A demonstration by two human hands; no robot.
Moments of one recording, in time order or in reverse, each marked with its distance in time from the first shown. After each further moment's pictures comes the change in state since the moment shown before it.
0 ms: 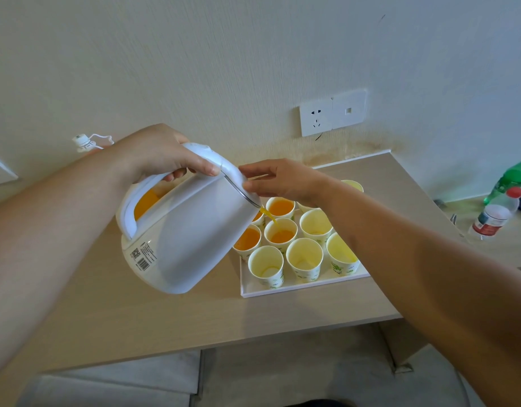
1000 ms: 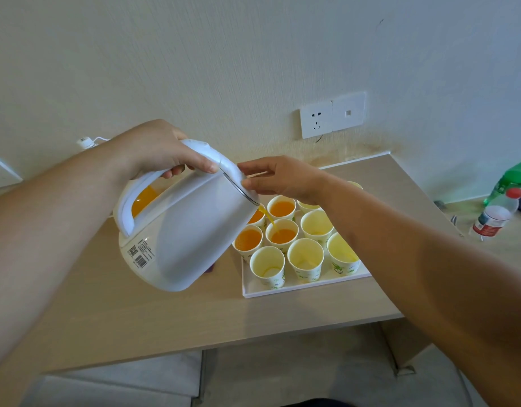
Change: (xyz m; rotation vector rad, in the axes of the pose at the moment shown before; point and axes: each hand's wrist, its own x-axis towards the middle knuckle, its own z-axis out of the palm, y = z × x) left_hand -0.004 0.000 -0.009 -0.012 0.011 0.010; right_hand -0.005 -0.013 0.001 -0.026 0.009 -0.034
